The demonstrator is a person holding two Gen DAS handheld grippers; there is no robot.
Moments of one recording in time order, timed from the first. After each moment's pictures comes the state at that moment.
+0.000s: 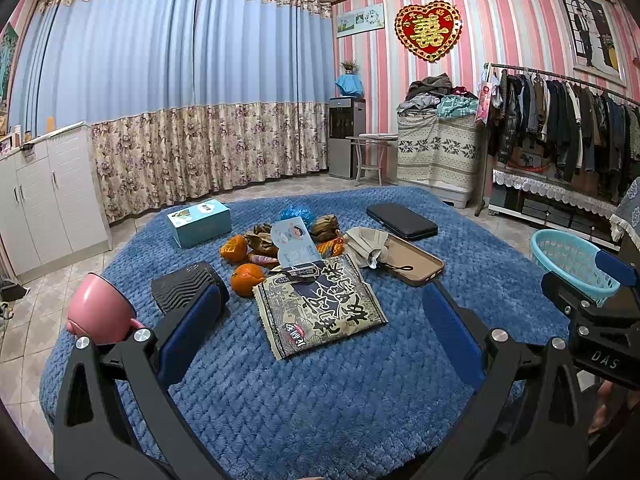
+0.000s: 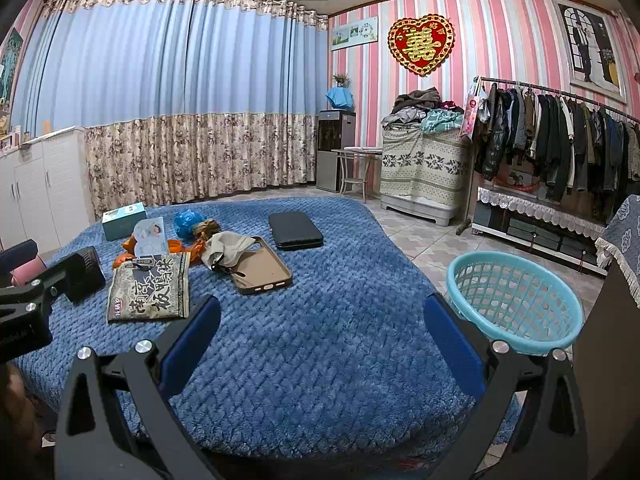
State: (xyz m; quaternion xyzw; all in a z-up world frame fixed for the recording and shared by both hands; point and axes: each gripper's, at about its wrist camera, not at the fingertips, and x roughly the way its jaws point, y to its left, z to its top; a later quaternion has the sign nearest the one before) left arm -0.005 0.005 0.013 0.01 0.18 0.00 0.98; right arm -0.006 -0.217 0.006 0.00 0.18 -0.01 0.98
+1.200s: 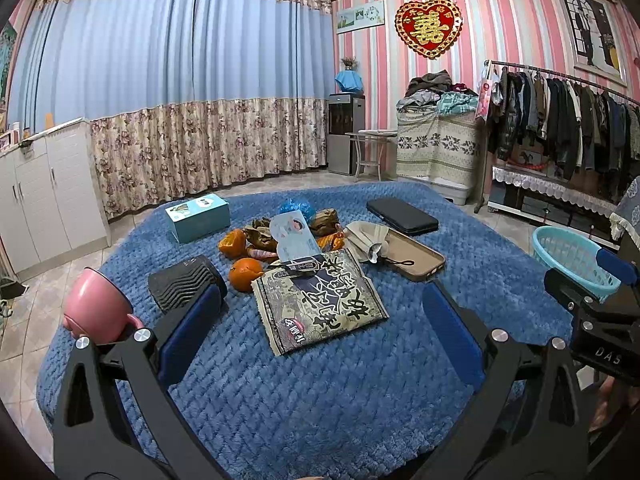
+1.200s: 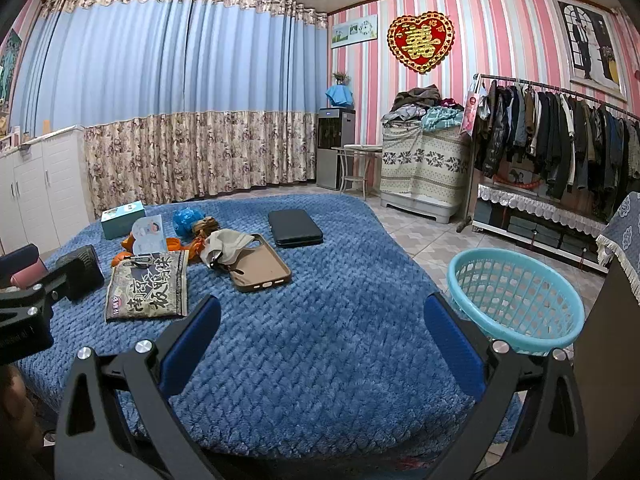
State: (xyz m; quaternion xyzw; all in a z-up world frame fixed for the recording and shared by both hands) left arm -0.001 0.007 0.005 0.01 0.19 0.00 0.98; right arm -0.006 -0.219 0.011 0.00 0.18 -0.01 0.98
